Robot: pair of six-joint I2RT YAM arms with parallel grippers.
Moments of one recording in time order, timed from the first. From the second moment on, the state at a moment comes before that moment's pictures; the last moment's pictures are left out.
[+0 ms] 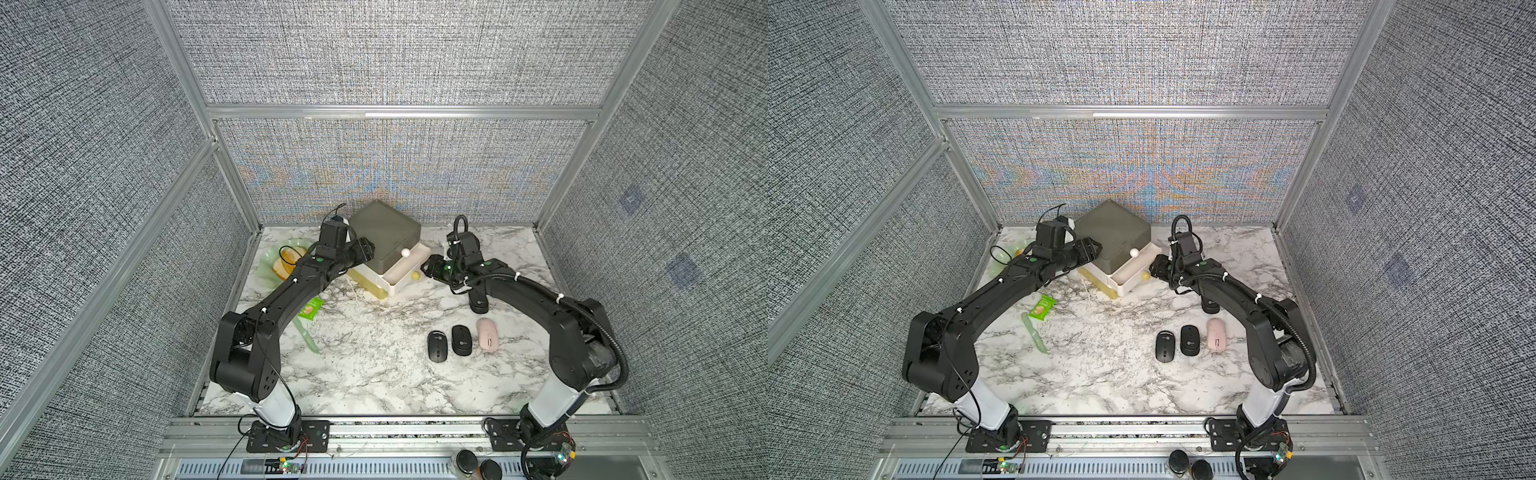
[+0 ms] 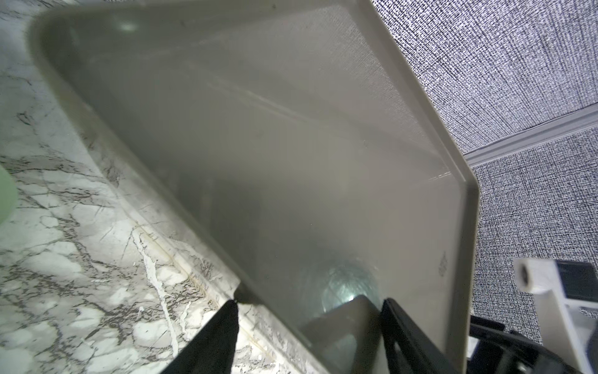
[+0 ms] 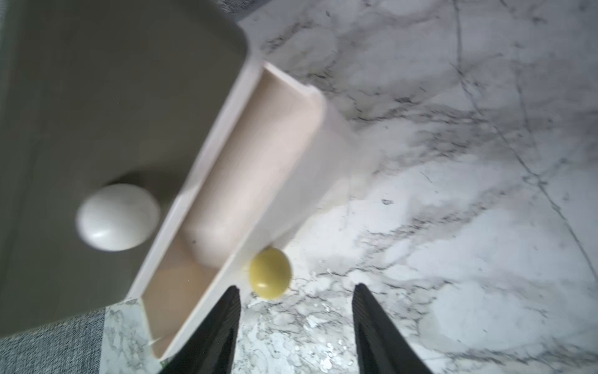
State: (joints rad) left arm -0.38 1.65 1.27 -0.24 0.18 -0.64; right arm 0.43 1.74 1.27 -0.32 -0.16 0.68
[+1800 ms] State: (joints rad) left arm -0.38 1.65 1.30 -0.29 0.16 -0.61; right arm 0.41 2.10 1.12 0.46 -0.55 0.91
